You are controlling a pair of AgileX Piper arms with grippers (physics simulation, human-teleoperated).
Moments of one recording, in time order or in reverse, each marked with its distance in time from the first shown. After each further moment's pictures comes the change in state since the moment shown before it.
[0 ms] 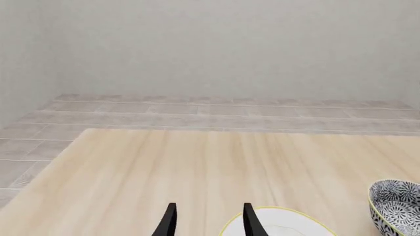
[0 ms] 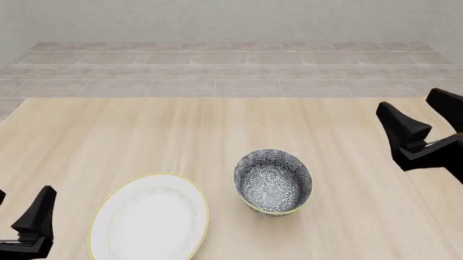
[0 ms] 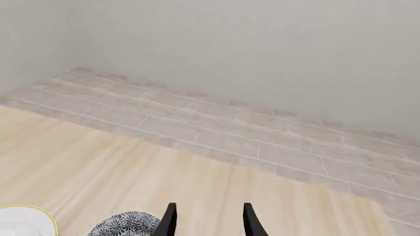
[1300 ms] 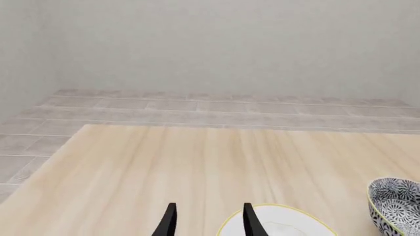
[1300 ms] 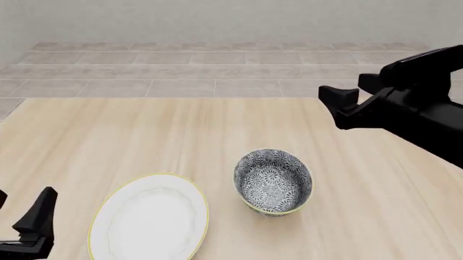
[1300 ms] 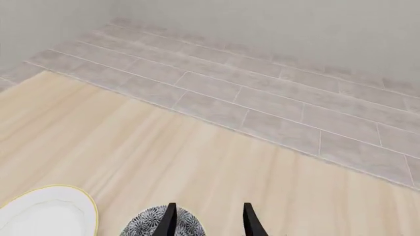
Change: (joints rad) left arm 0.000 0.000 0.000 0.016 -0.008; right arm 0.141 0.369 -0.270 0.136 0.071
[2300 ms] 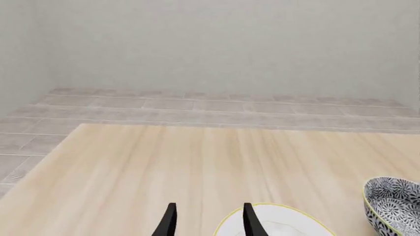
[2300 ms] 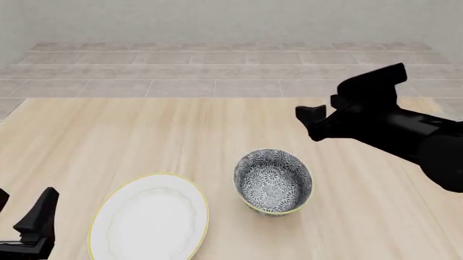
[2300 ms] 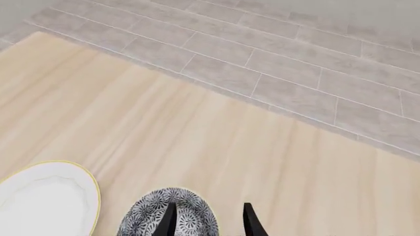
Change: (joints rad) left arm -0.012 0.000 0.000 0.002 -0.010; right arm 0.032 0.171 -0.011 0.002 0.021
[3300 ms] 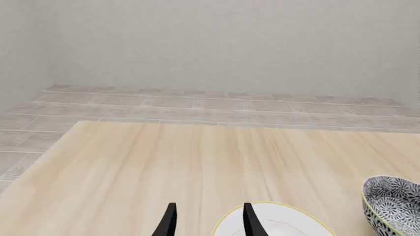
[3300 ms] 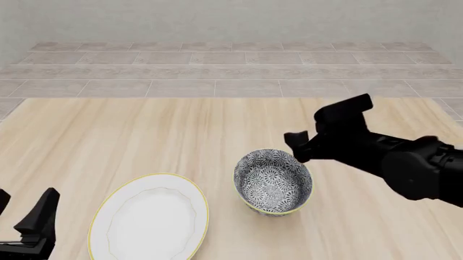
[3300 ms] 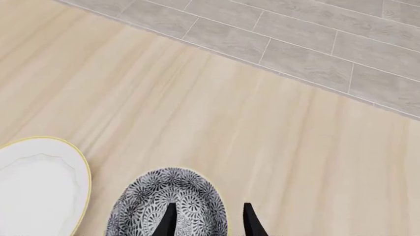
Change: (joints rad) left arm -0.002 0.000 0.000 0.009 -0.008; right arm 0.011 0.151 0.082 -0.103 0.027
